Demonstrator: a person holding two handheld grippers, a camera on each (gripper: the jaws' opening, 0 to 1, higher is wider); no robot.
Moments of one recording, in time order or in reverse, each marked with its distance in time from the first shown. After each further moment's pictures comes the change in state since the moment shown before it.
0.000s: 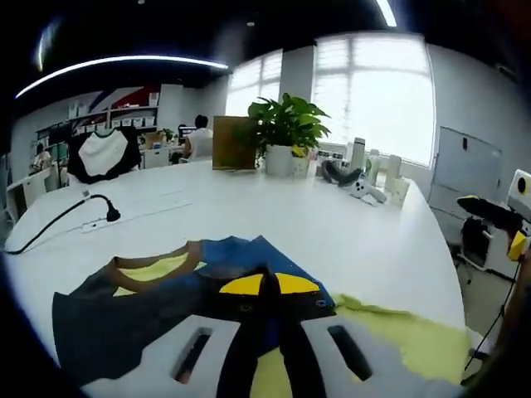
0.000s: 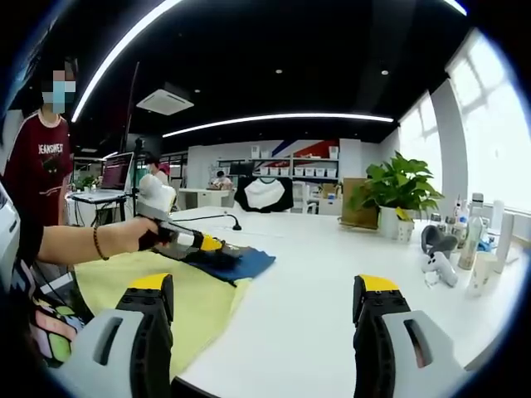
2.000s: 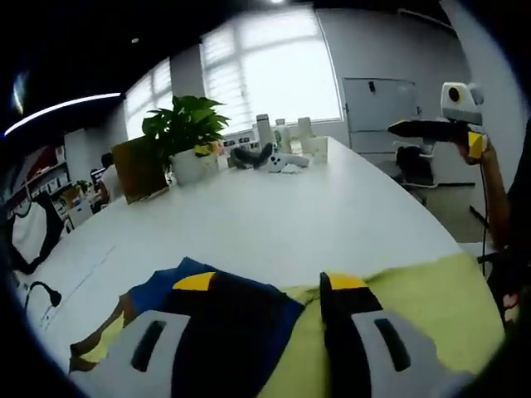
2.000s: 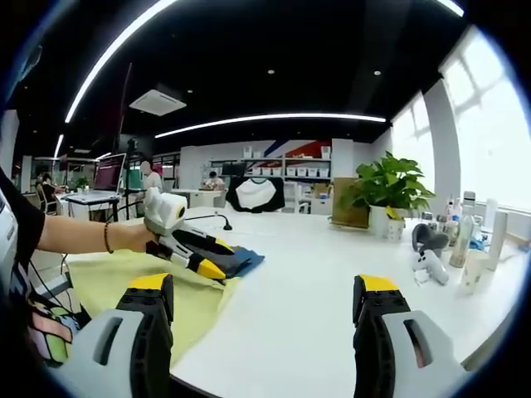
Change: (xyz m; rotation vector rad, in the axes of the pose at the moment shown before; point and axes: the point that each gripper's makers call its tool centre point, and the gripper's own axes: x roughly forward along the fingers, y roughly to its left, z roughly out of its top) left arm 0.034 -0.057 -0.034 0.336 0.060 -0.399; right arm -0.009 -0.013 0.003 0.006 -0.001 -0.040
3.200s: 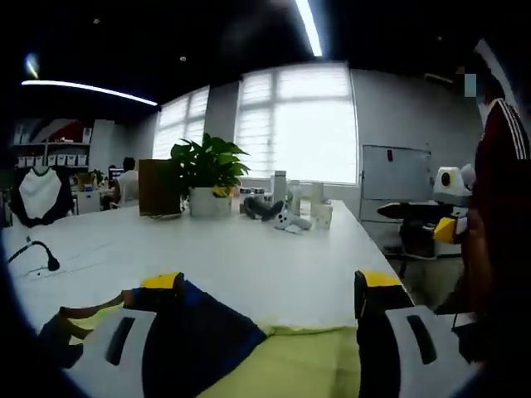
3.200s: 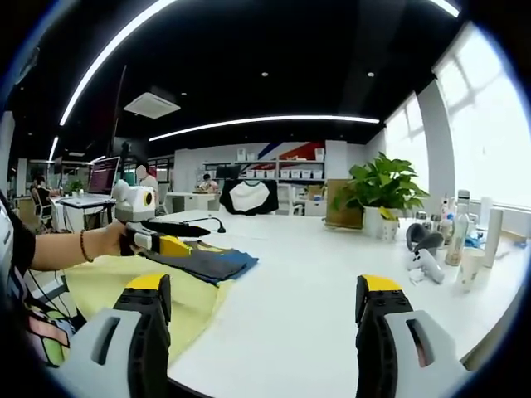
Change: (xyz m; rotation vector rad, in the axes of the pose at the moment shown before) left arm -0.070 -0.015 0.057 -0.202 -0.323 0.093; right arm 0.001 -0.009 -0.001 0.011 -0.014 -0.034
